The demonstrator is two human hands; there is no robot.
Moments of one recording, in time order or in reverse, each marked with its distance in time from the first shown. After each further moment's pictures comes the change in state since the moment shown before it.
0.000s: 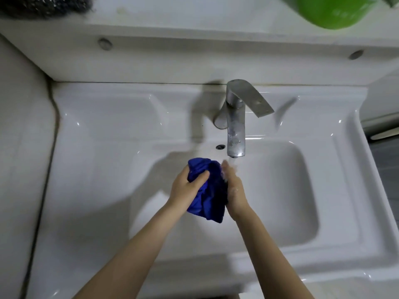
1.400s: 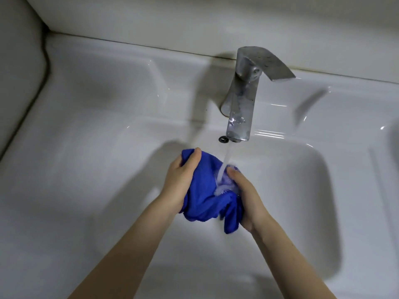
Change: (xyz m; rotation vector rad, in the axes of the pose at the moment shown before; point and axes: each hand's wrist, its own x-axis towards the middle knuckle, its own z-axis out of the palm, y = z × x) left_hand 0.013 -0.020 0.035 -0.300 0.231 -0.076; right_hand 0.025 0.014 -0.067 0.079 -0.224 0.159
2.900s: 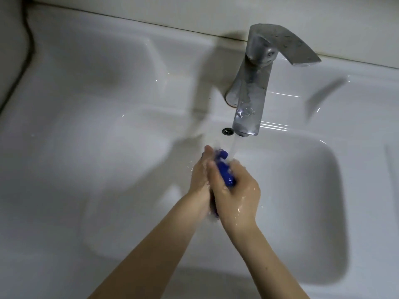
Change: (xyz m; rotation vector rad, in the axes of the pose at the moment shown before) left_hand -0.001 -0.018 0.050 -0.432 -0.151 -0.315; right_hand -0.003 0.023 0.037 -0.957 0.467 -0.728
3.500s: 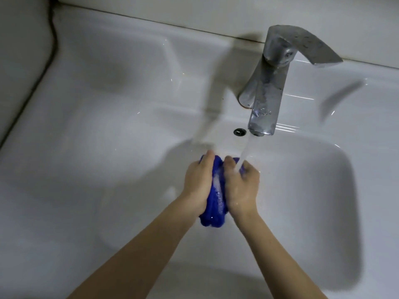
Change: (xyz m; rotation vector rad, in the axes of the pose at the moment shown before) left_hand -0.003 0.011 -0.030 0.363 0.305 0.179; right_hand 0.019 0.004 0.022 0.319 -0.045 0.319
